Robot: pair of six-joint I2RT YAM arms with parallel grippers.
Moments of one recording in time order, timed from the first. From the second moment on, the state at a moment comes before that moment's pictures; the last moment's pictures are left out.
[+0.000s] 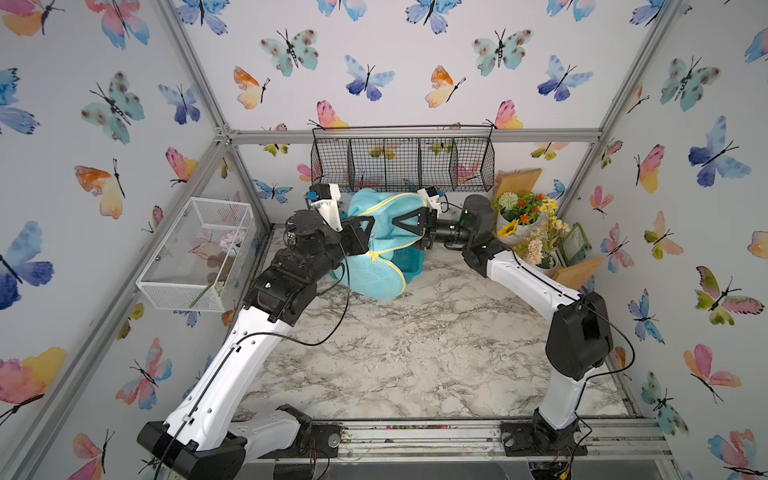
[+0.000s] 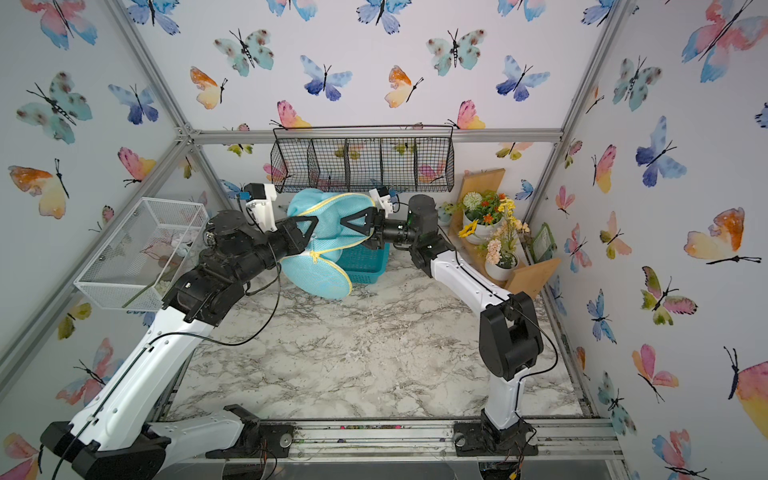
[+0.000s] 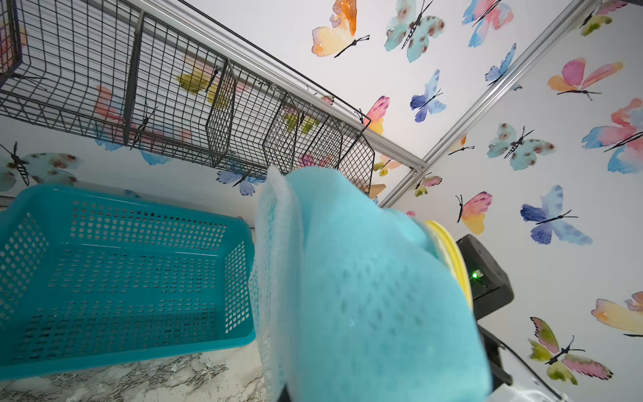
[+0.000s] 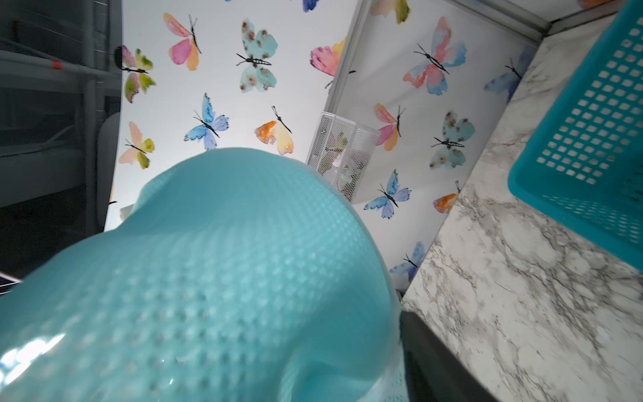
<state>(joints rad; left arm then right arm) -0.49 1.19 1.46 -0.39 0.12 -0.62 0.54 1.87 1.54 0.50 -1.02 1.36</state>
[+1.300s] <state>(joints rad) -0.31 1.27 1.28 -0.07 0.44 -0.78 0.55 1.91 1.49 1.37 -1.04 2.04</state>
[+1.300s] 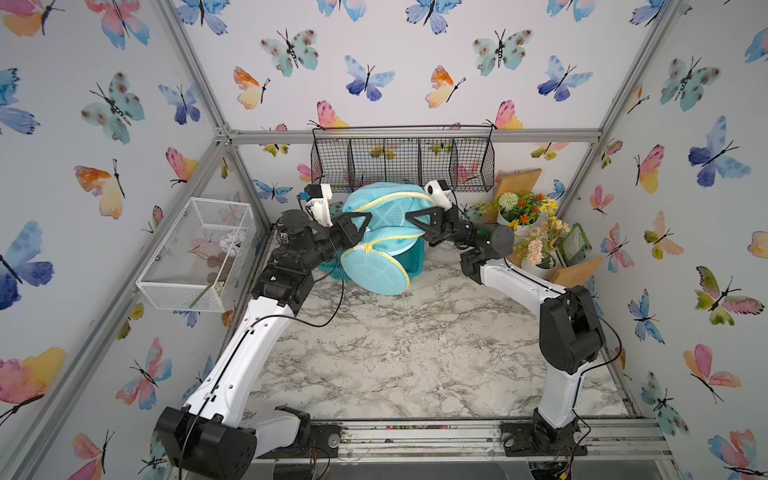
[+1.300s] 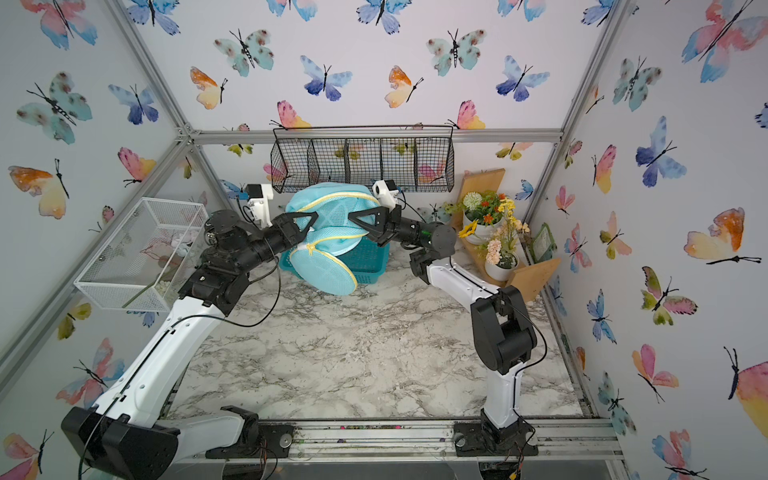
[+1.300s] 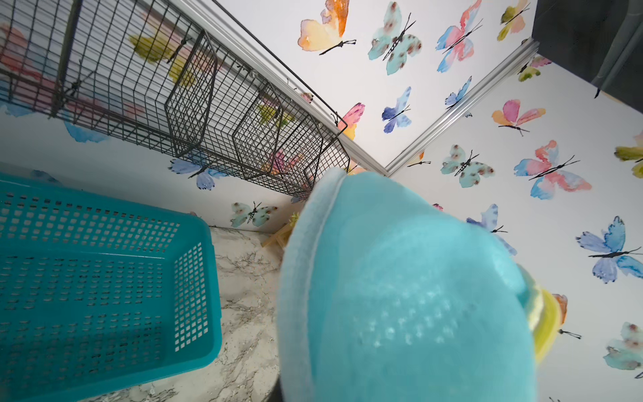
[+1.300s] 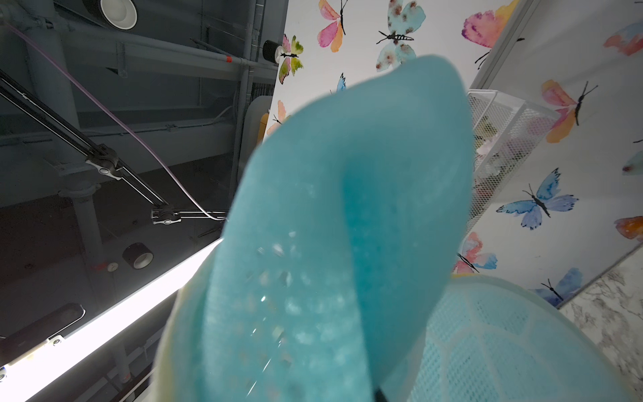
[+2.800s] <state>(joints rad) -0.30 1.24 1.59 -0.68 0.40 -0.59 0.58 1.70 1.56 0.10 -1.25 1.06</state>
